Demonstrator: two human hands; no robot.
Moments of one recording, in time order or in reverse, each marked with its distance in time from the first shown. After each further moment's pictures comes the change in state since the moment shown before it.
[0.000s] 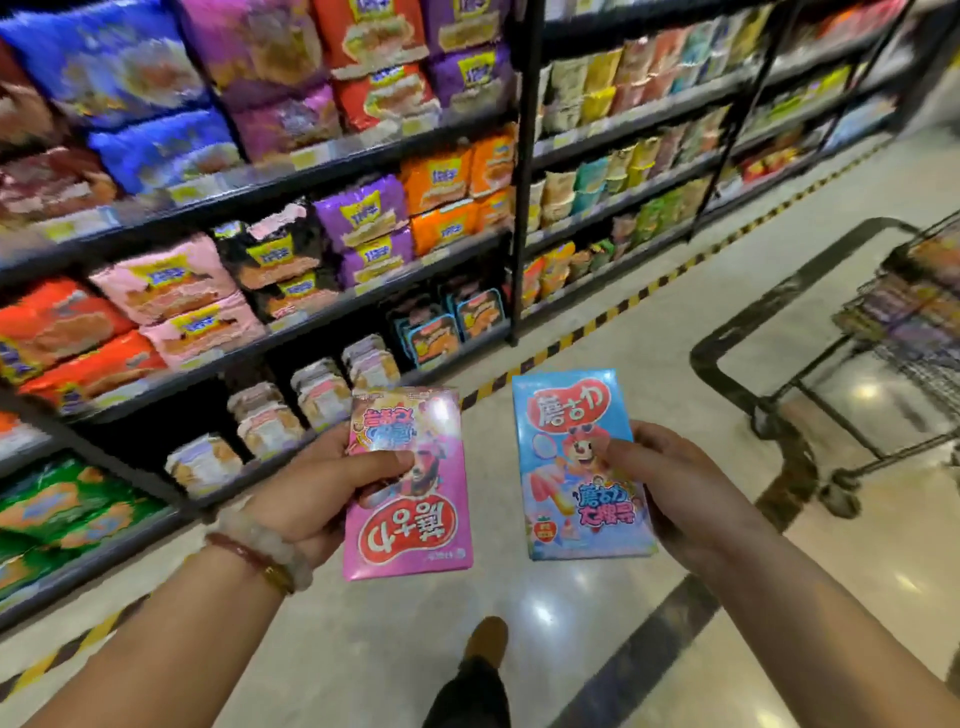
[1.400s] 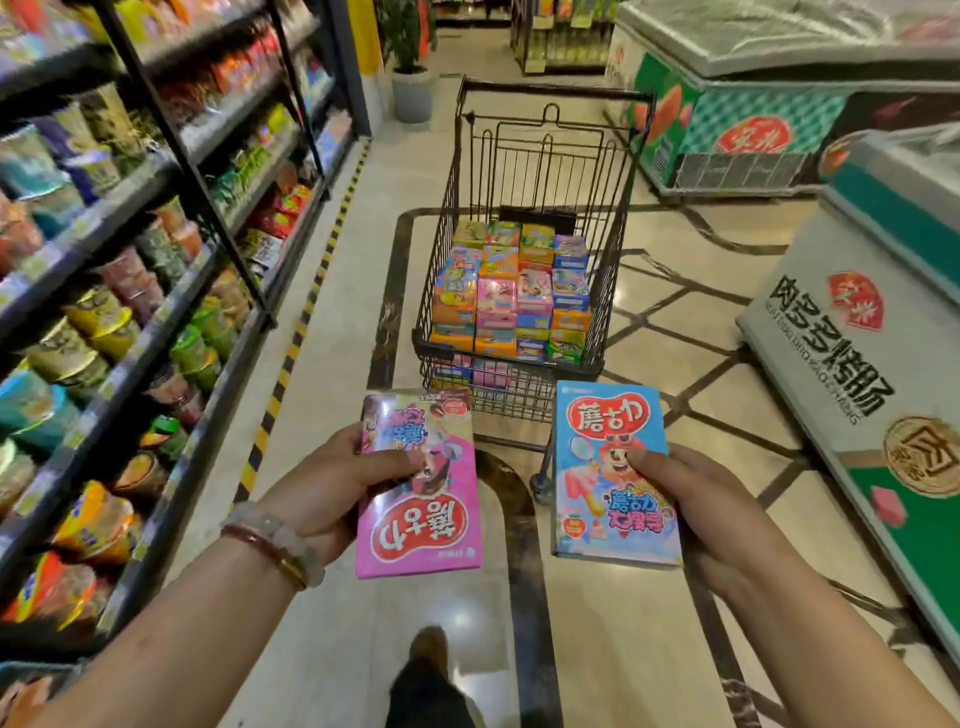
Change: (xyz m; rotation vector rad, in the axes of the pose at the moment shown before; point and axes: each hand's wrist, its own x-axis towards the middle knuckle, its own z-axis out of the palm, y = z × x) left_hand 0.421 0.036 0.634 0.540 -0.882 -0.274; right_hand 0.126 -0.159 -0.497 0.637 0.919 -0.174
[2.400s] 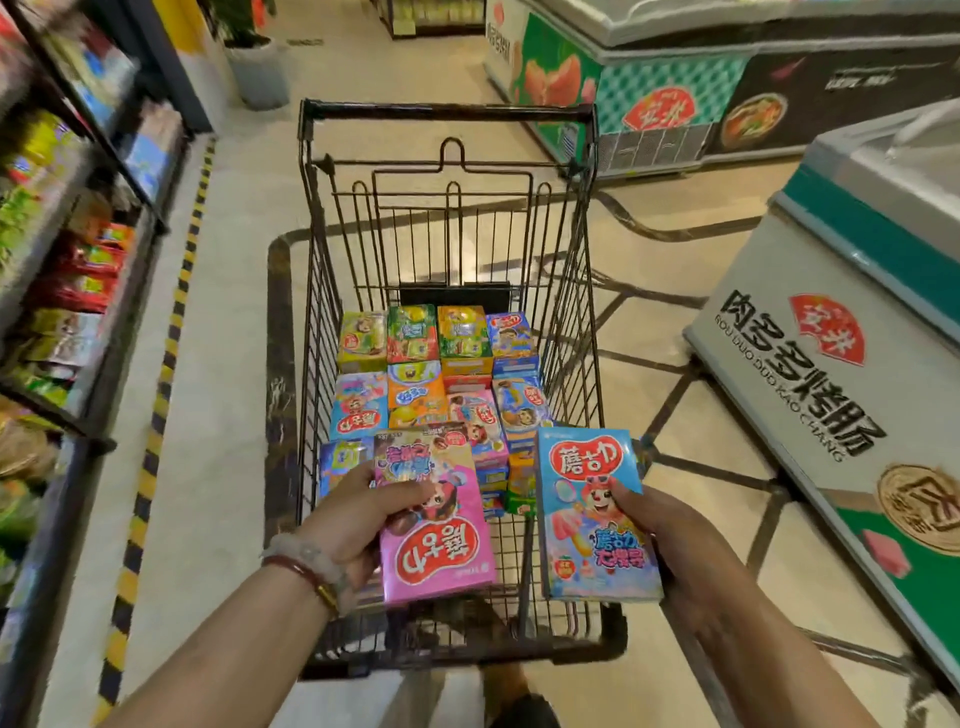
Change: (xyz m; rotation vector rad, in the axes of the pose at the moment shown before) left_hand 0.455 0.162 0.039 0.000 -0.054 -0.236; right_hand 0.380 -0.152 0.012 0.120 0.248 0.118
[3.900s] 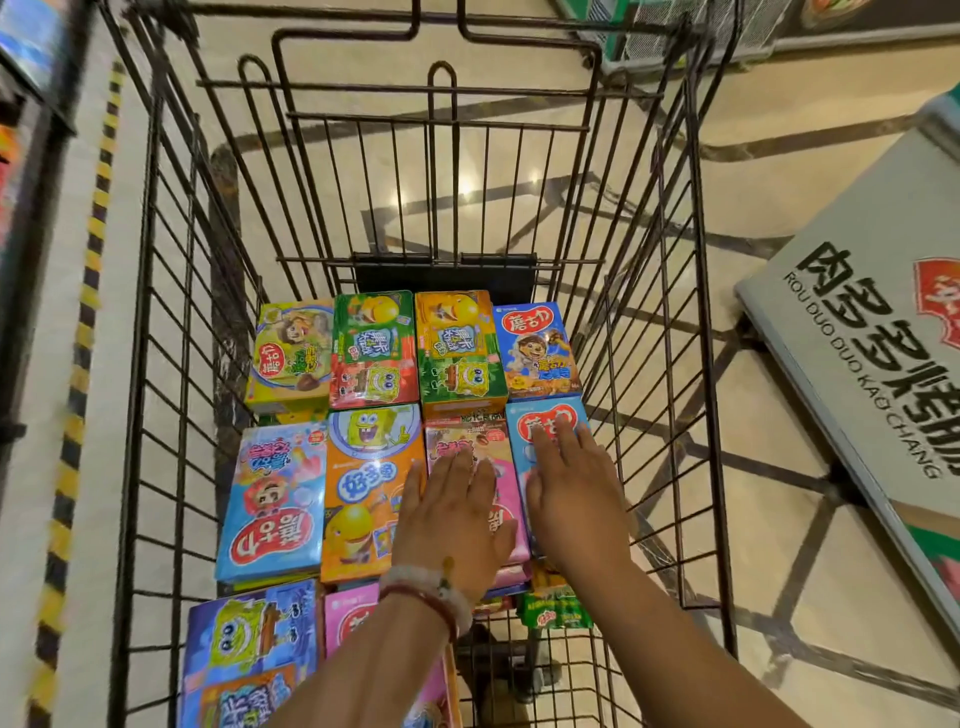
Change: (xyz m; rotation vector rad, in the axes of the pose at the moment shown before) left_hand 0.276 -0.018 0.042 1.763 0.028 0.372; right_hand 0.333 0.027 0.076 -1.595 0.270 -0.651
